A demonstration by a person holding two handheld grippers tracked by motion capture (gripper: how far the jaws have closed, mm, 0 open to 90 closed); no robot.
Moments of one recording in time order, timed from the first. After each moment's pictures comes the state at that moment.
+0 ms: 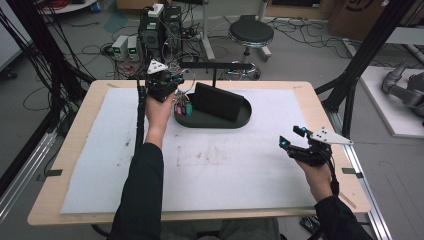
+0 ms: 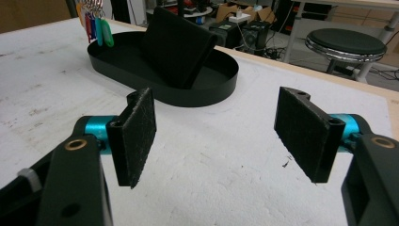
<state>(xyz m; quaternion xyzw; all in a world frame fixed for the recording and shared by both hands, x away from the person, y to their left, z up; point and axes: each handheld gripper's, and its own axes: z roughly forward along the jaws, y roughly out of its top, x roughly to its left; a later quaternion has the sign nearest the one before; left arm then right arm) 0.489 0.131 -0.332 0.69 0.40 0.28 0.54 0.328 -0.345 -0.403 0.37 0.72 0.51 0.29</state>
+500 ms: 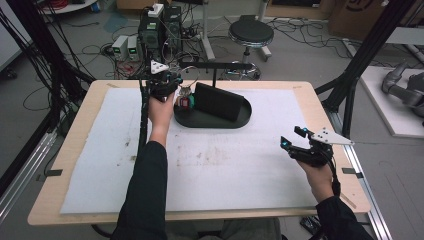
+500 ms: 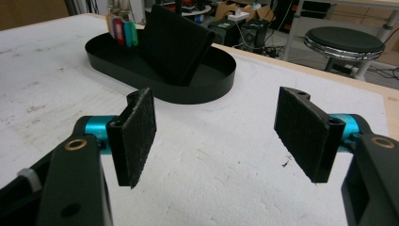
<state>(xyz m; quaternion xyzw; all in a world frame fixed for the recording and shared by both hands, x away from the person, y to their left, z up) 0.497 0.130 -0.340 0.67 0.45 0.31 0.51 0.327 -0.348 -0.404 0.38 0.72 0.51 0.29</state>
